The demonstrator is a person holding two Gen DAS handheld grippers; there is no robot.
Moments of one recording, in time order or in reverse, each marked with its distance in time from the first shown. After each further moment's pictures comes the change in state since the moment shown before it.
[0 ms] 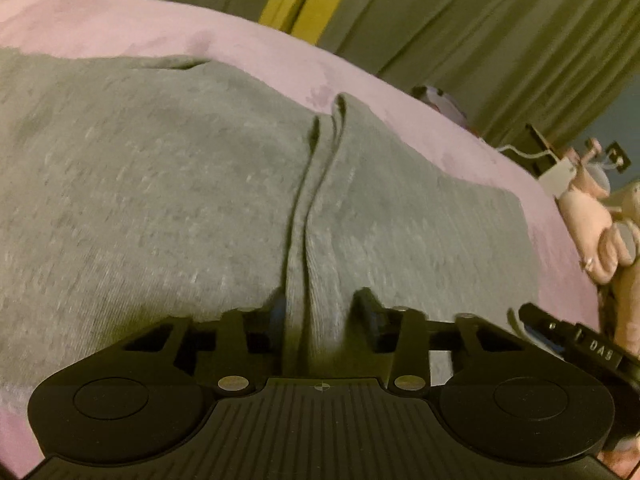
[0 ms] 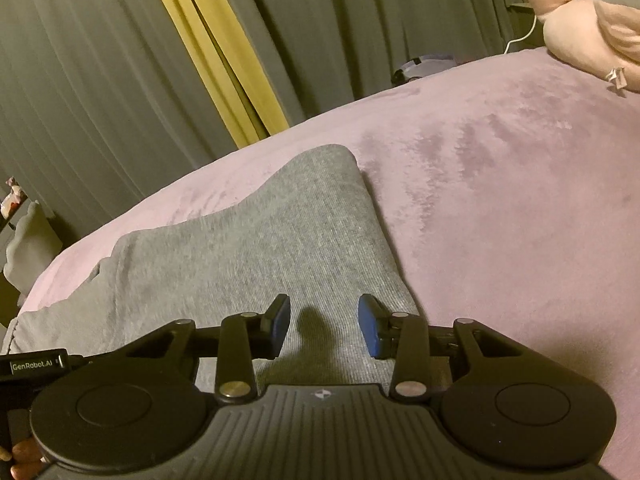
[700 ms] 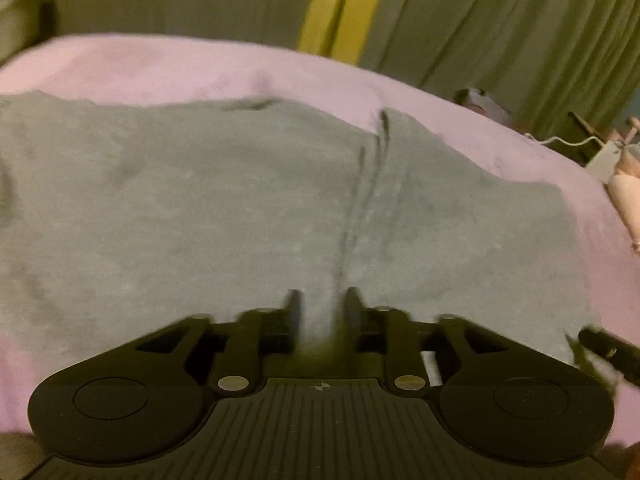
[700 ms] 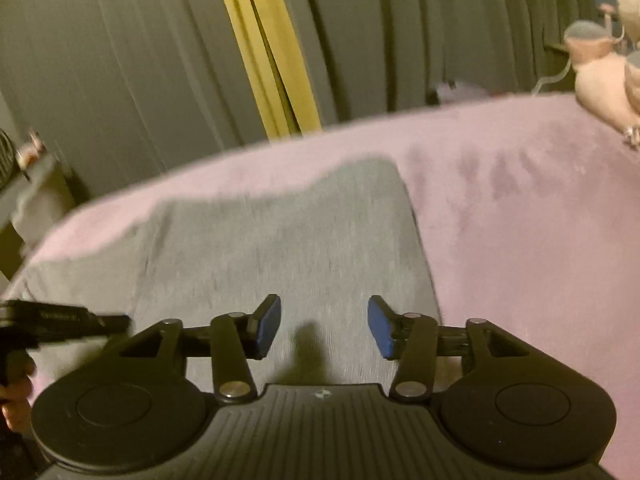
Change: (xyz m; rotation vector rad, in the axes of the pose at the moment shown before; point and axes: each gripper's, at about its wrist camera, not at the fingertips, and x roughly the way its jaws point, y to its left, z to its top) left arm -0.043 0.012 -0.005 0.075 -0.066 0.212; right arm -0.029 0.044 -0.023 -0.178 0.083 -0.037
